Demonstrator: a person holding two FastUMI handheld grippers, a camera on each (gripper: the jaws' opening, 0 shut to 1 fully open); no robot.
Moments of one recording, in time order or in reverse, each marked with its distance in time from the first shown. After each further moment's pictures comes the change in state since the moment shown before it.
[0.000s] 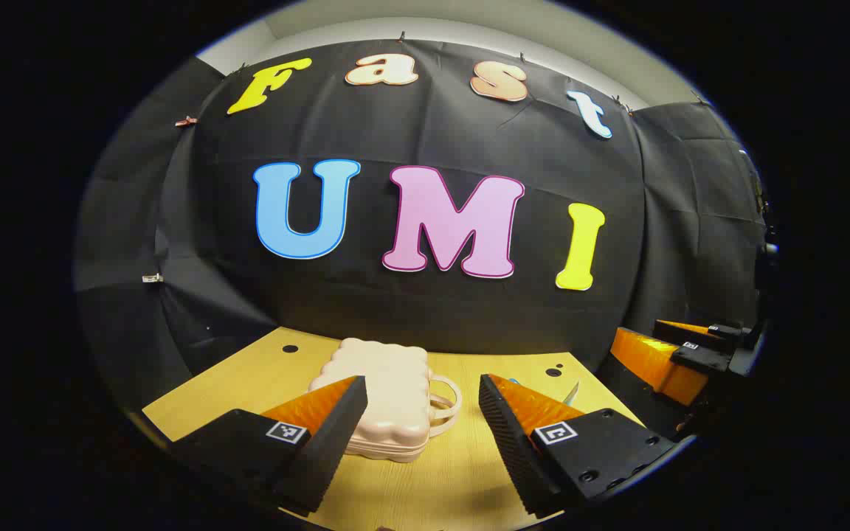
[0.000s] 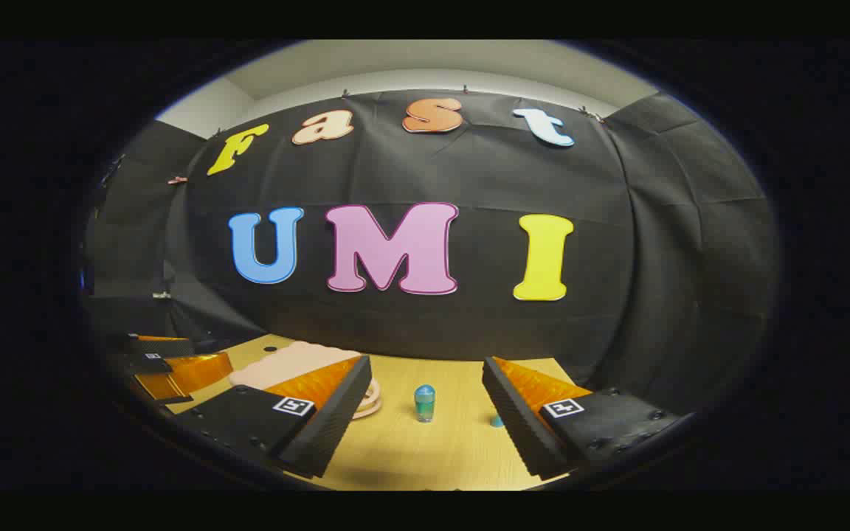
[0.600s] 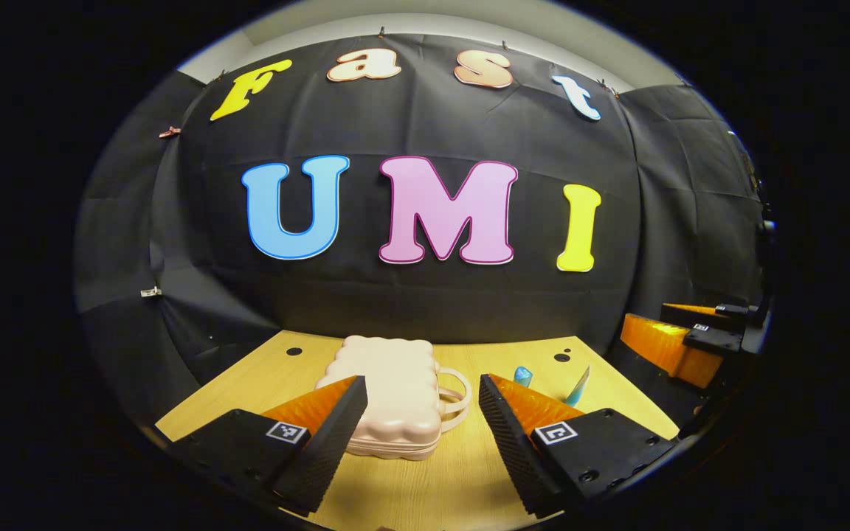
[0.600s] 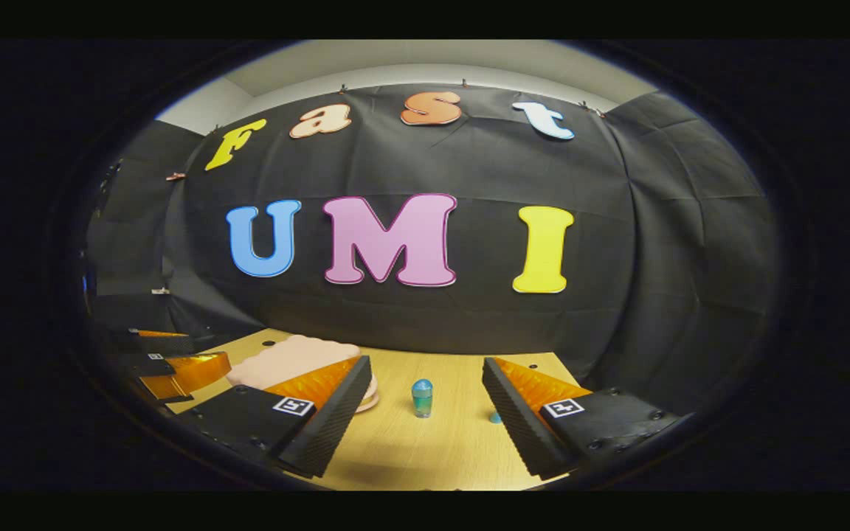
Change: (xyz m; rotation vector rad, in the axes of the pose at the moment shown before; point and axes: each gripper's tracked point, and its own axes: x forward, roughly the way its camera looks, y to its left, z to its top) left arm 0.010 0.006 -0.014 0.061 0.042 -0.014; right arm 0.004 -0.005 -0.012 0.001 0.036 -0.003
